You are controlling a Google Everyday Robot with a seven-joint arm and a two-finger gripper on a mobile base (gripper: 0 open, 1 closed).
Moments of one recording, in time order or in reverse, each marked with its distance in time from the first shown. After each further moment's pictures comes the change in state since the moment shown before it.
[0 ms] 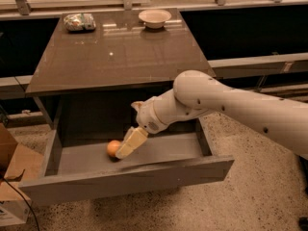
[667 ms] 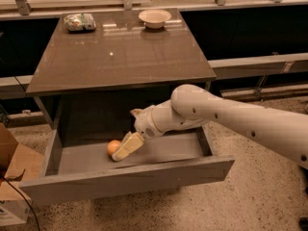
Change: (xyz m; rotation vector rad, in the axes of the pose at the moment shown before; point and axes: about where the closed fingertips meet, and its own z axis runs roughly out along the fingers) arm 0.020 -0.012 0.037 -0.008 -0.069 0.073
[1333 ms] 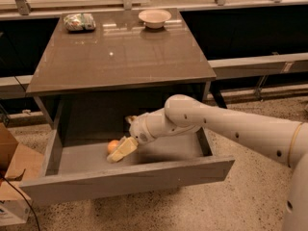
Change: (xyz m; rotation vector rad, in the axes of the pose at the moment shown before) arm 0.018 -0.010 0.047 -0.043 -0.055 0.055
